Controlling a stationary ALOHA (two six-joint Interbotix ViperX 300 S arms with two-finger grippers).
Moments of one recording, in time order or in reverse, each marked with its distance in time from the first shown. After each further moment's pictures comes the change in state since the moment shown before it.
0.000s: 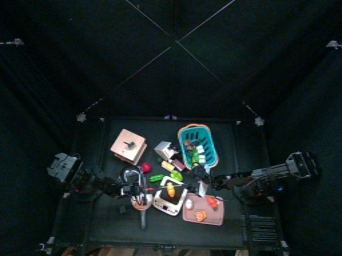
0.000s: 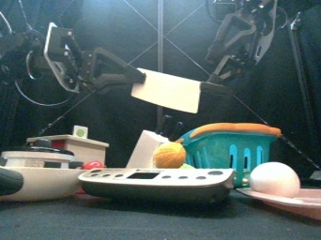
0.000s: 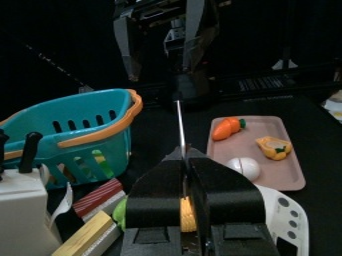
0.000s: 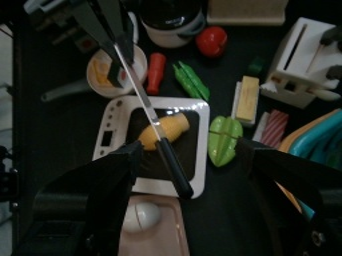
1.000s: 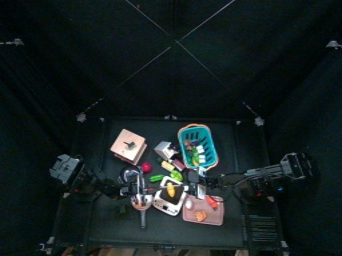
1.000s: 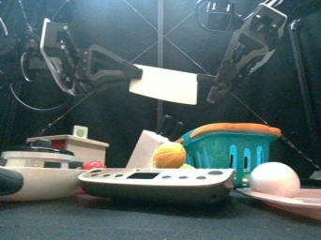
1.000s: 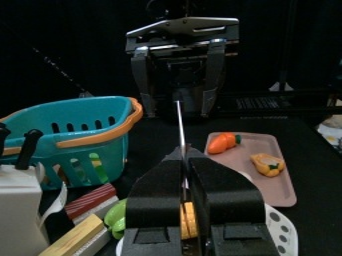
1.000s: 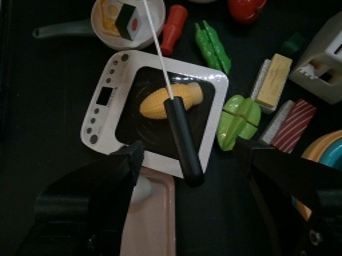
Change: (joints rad) left arm -0.017 0.046 0.015 -0.005 -0.100 -0.098; right arm -0.052 0.100 0.041 0.115 -0.172 -0.230
